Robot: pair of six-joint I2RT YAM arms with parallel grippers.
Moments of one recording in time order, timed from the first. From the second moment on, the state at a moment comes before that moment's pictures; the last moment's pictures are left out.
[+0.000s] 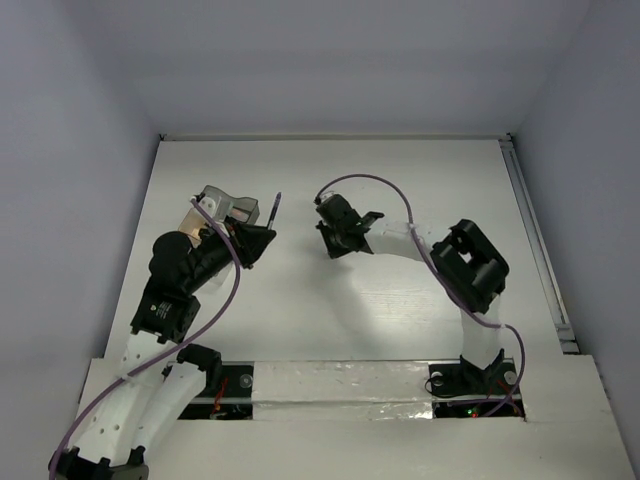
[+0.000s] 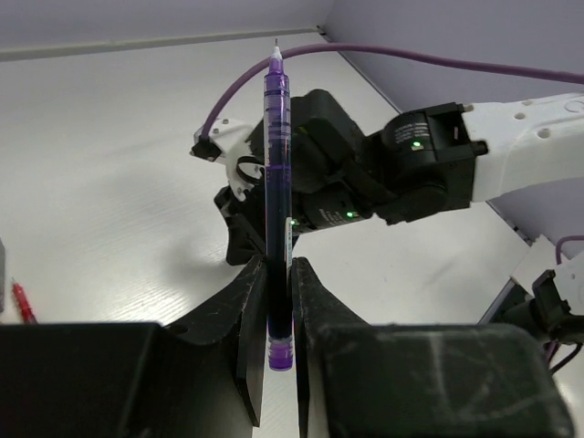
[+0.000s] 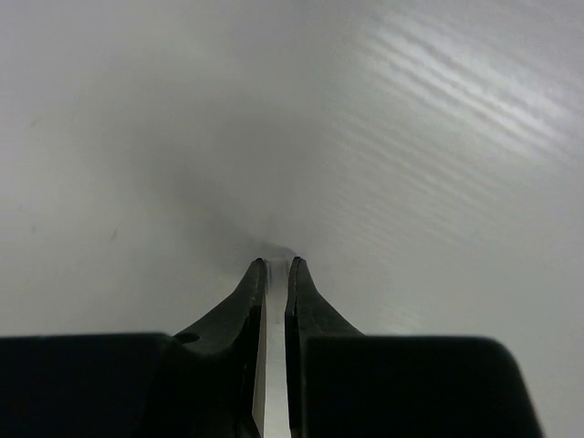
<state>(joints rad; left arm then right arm) -0.32 0.60 0.69 -0.15 0.42 -0.34 0.78 2.01 1.39 -0.34 0.18 0.30</state>
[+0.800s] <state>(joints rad) -0.32 0.58 0.57 -0.03 0.60 -0.52 0.78 1.38 1.05 0.64 -0.09 0.66</state>
